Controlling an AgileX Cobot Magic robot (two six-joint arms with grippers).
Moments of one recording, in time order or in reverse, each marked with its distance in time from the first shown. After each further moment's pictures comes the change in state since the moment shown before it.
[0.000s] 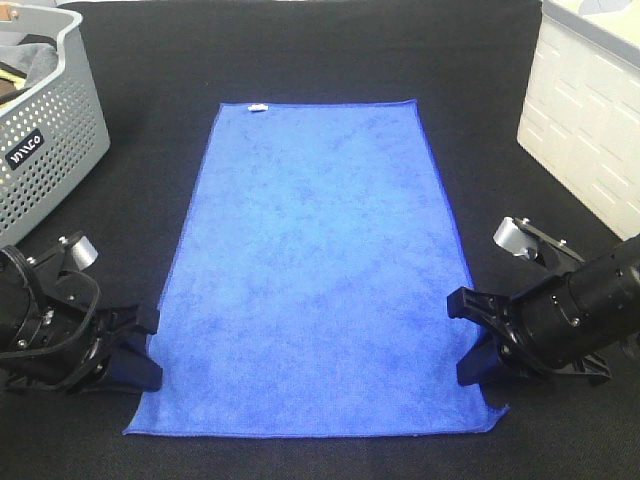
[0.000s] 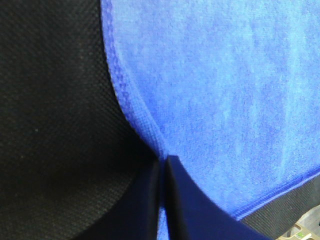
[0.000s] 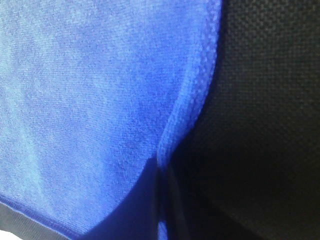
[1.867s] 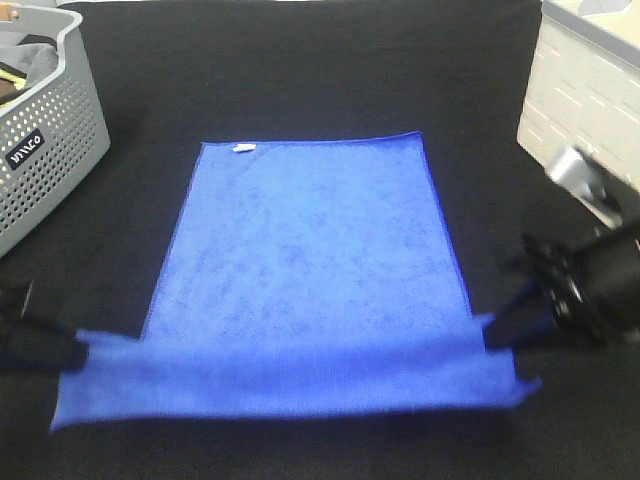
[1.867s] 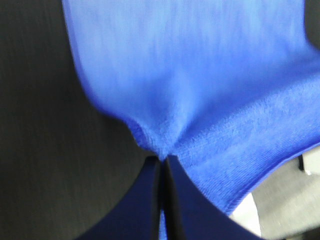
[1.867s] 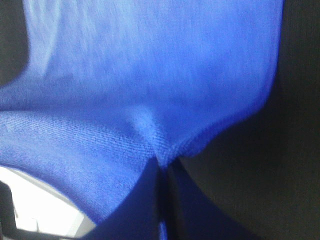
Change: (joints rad) left arm 0.000 -0.586 0.062 0.608 0.105 -0.608; right arm 0.000 -0.431 -0.008 -0.333 0.249 0.405
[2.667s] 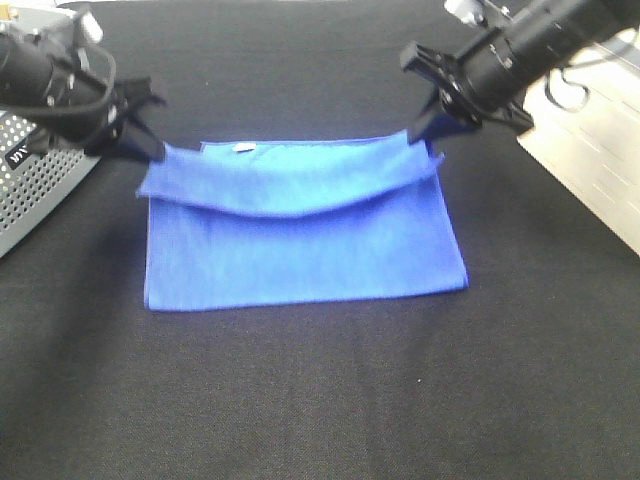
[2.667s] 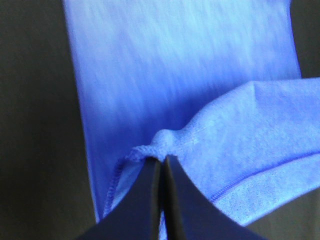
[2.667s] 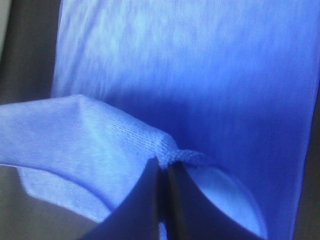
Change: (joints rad) left arm 0.087 0.694 -0.849 0.058 -0.012 -0.025; right arm 0.000 0.688 -1.017 -0.172 0.109 0.142
